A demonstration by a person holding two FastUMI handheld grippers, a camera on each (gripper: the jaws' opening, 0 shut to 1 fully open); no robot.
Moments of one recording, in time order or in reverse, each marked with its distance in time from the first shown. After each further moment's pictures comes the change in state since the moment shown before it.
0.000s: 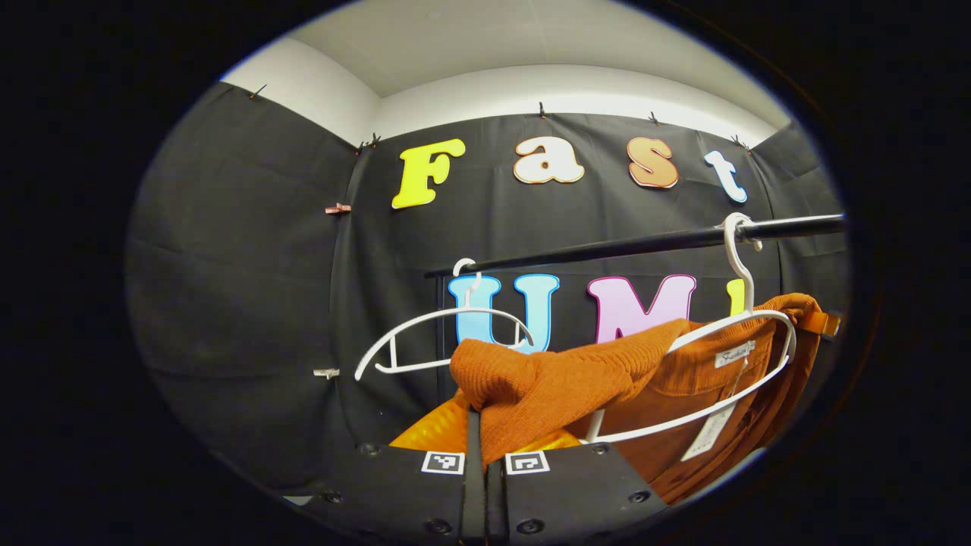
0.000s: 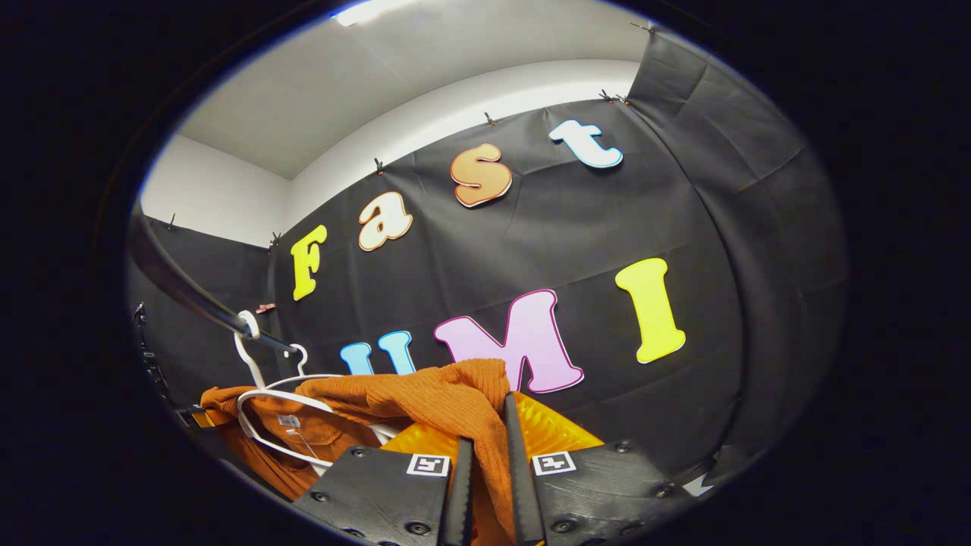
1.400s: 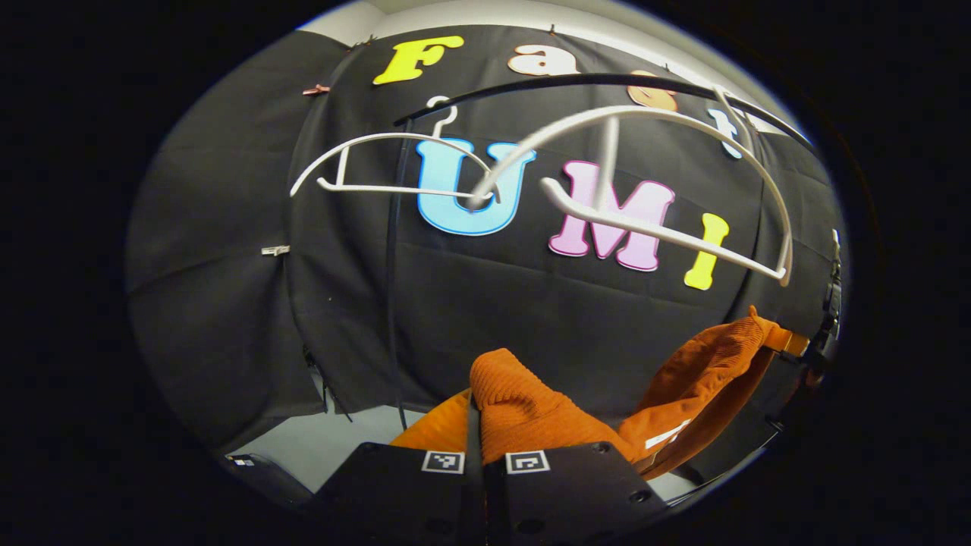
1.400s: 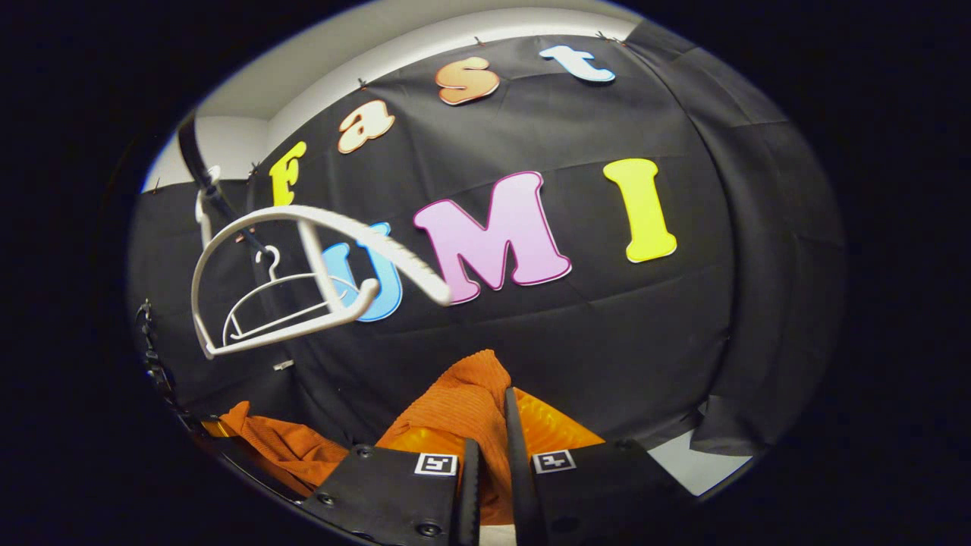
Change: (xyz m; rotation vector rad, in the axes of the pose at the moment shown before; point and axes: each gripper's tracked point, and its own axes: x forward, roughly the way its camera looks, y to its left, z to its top) left arm -0.043 -0.069 -0.173 -0.148 0.437 -0.213; right arm -0.052 0.005 -0.153 -0.022 0.365 -0.036
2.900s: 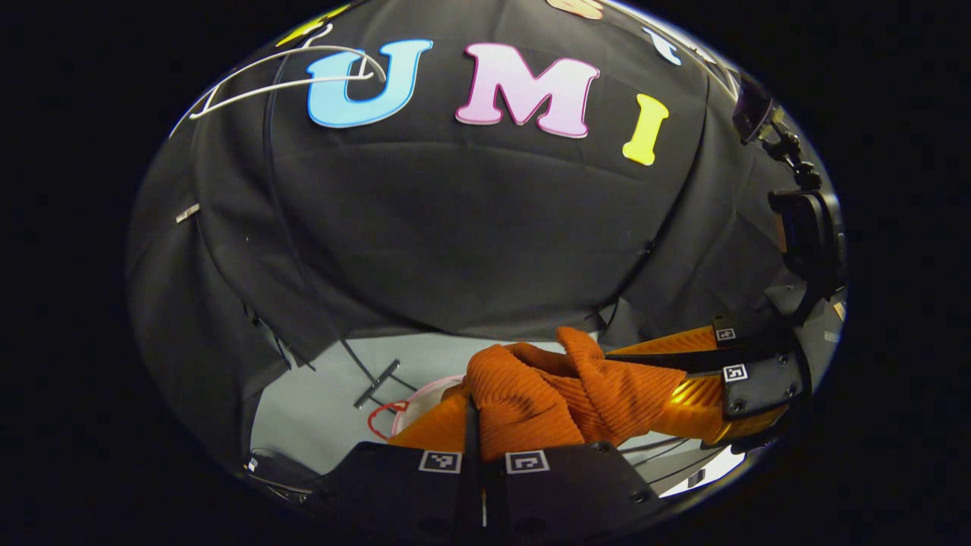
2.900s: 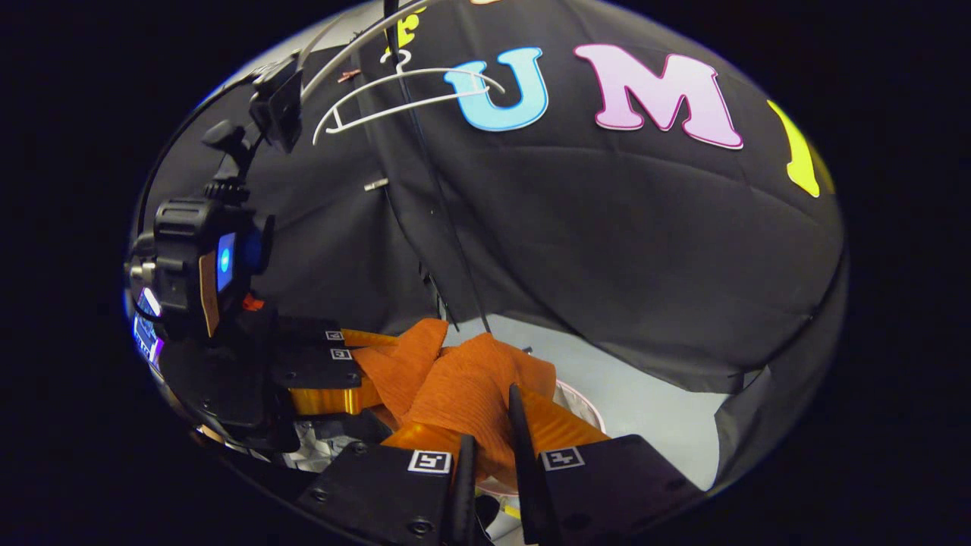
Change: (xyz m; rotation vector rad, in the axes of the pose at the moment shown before) left arm 0.047 -0.086 -0.171 0.136 0.458 -0.180; right arm -0.042 0.106 -0.234 -0.259 0.689 0.340
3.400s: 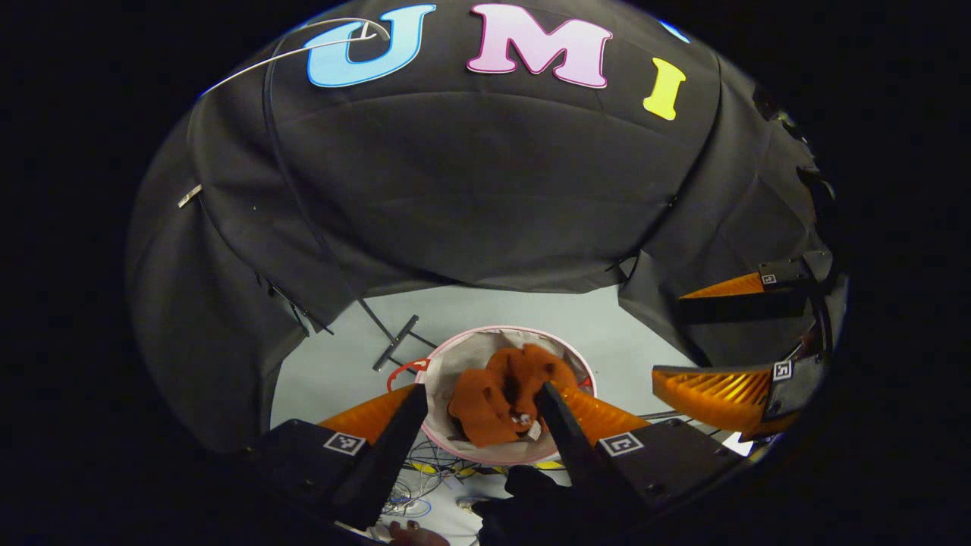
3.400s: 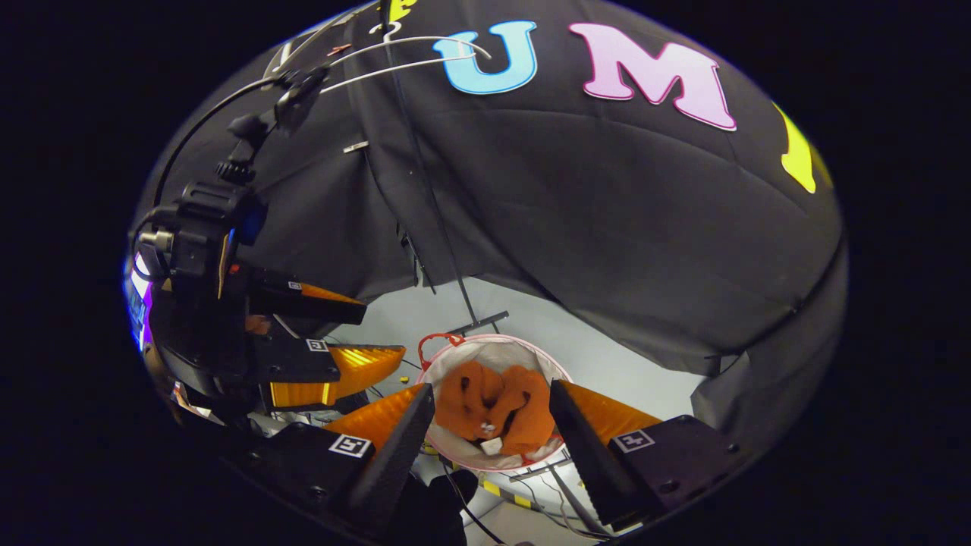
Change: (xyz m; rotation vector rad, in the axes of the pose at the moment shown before) left arm 0.003 0.034 -0.034 0.030 0.142 0.076; right arm -0.006 -0.035 -0.028 0.001 0.093 -0.102
